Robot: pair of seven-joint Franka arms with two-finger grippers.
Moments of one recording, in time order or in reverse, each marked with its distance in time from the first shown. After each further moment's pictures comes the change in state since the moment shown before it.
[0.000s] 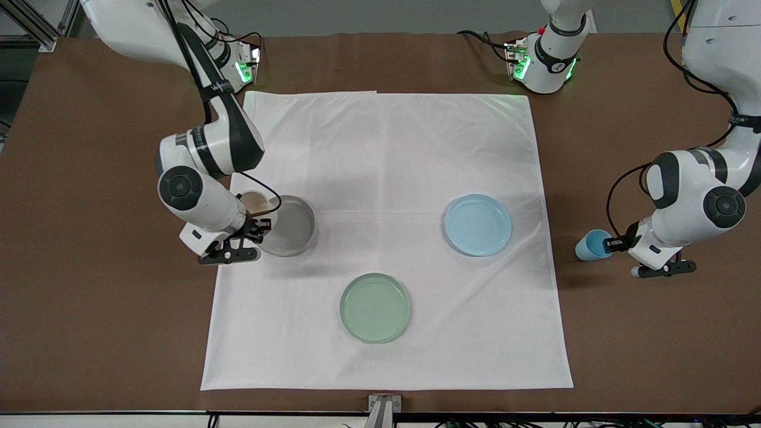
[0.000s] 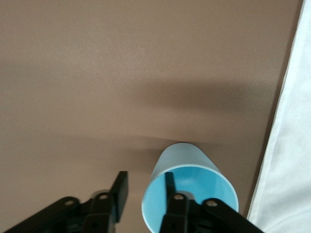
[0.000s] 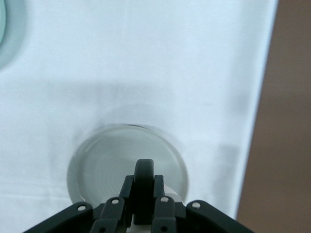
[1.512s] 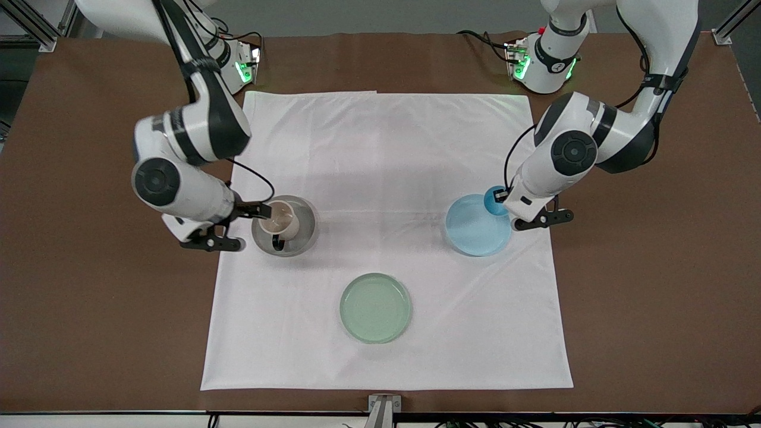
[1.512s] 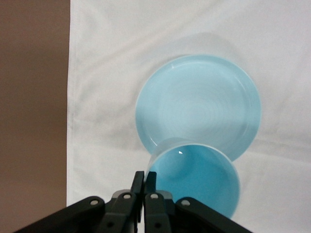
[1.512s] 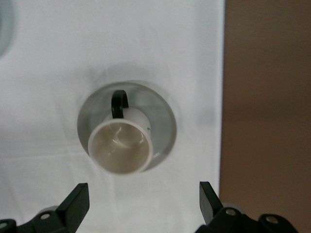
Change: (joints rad) left arm -0.024 -0.201 -0.496 -0.106 0.000 -0.272 -0.555; right arm 0.001 -0.190 -0.067 0.058 0.040 -0.396 0.114
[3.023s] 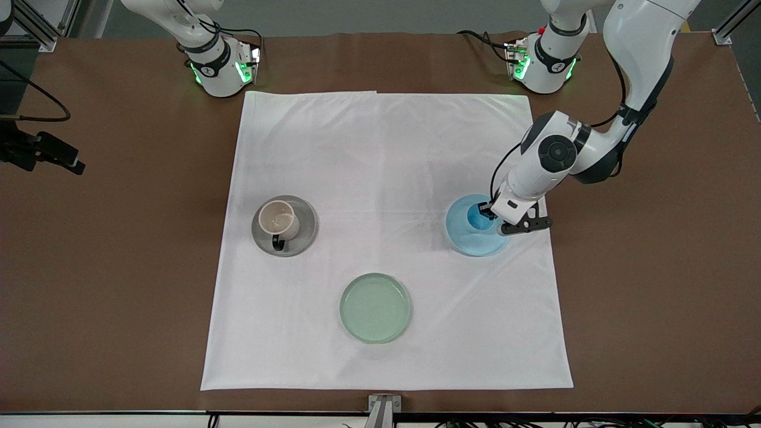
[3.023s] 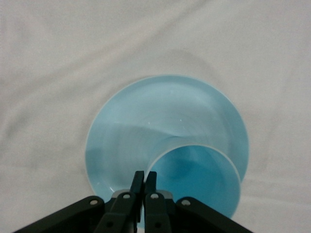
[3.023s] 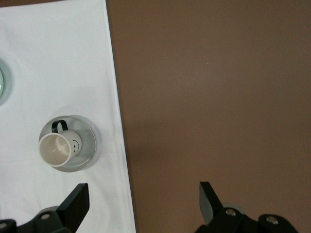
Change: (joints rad) left arm 0.020 0.122 0.007 -0.154 0.103 0.451 -0.060; right arm -0.364 -0.271 -0.009 0.136 -0.072 -0.161 -0.335
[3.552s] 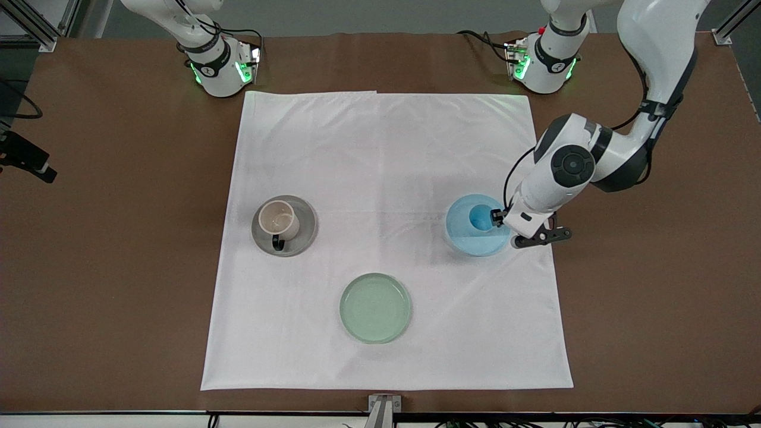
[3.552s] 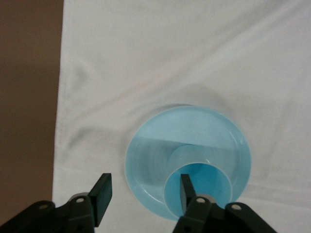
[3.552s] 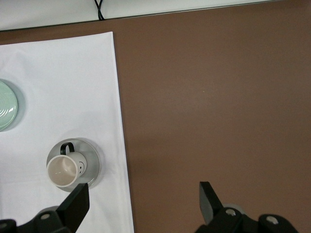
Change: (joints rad) left arm 0.003 -0.010 -0.005 0.278 0.014 -0.376 0.049; right arm 0.000 0.057 0.003 0.139 0.000 -0.004 0.000
